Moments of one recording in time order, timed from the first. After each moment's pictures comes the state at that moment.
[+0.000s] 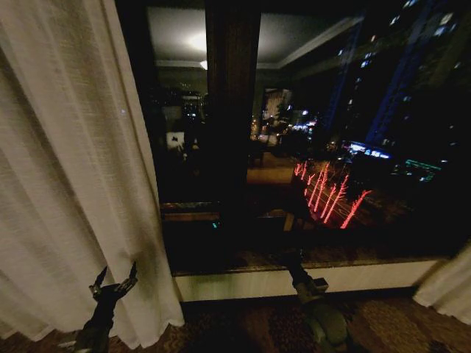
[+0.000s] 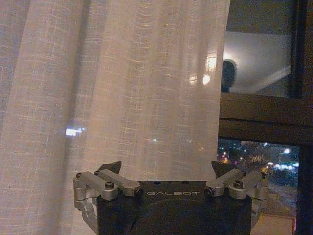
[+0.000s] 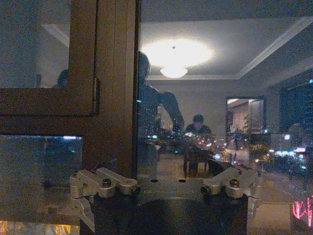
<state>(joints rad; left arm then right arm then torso) 1.63 -1.41 -0.89 -1.96 -0.43 -0.22 0.15 -1.34 1.13 0.37 1.91 0.35 0.13 0.12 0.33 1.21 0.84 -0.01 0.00</state>
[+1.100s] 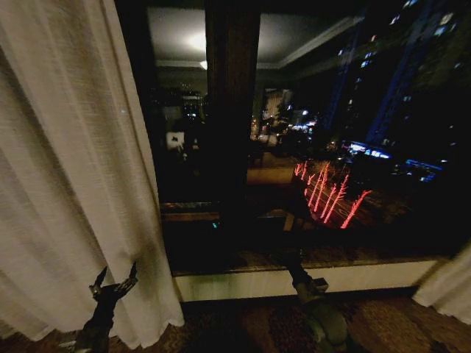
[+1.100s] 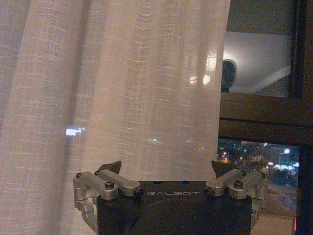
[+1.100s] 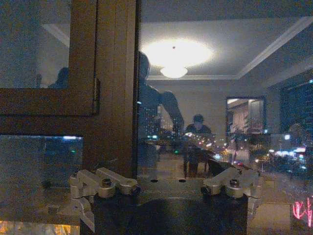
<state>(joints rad) 1.63 -1.41 -0.89 -1.96 -0.43 -0.22 0.15 -1.34 1.13 0.37 1.91 0.35 0.13 0.12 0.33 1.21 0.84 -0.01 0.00</state>
